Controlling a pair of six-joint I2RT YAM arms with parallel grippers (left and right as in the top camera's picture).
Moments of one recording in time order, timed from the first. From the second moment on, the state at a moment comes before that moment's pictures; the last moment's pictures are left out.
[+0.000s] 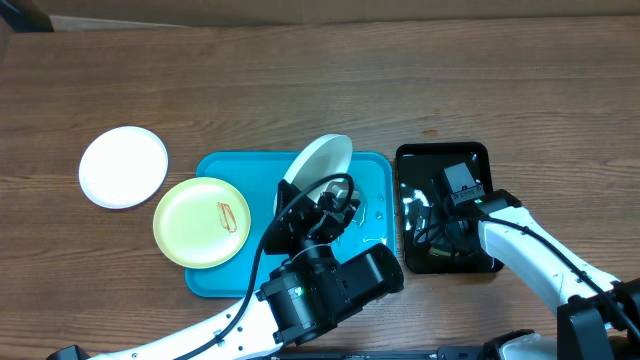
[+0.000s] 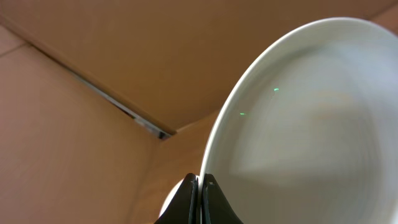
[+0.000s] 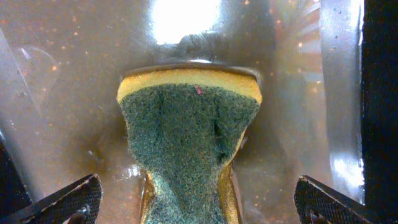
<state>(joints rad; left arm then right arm) -1.15 1.25 0.94 -0.70 -1.47 -0.27 0.32 1.48 0.74 -0.71 0.12 0.51</state>
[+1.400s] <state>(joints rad) 0.34 1.25 0.94 -0.53 -0.14 -0.70 0.32 1.48 0.74 -0.71 0.12 0.51</state>
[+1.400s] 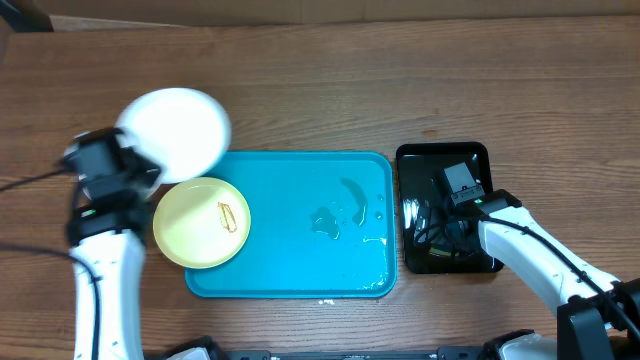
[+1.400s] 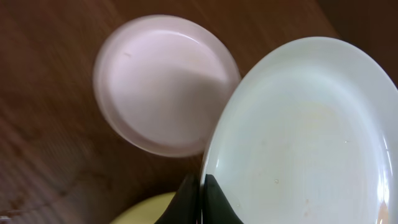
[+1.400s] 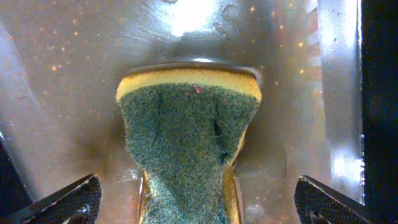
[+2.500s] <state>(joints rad) 0.71 1.67 0.94 -0.22 0.06 -0.60 0.32 1.48 0.74 -0.71 0.12 0.51</state>
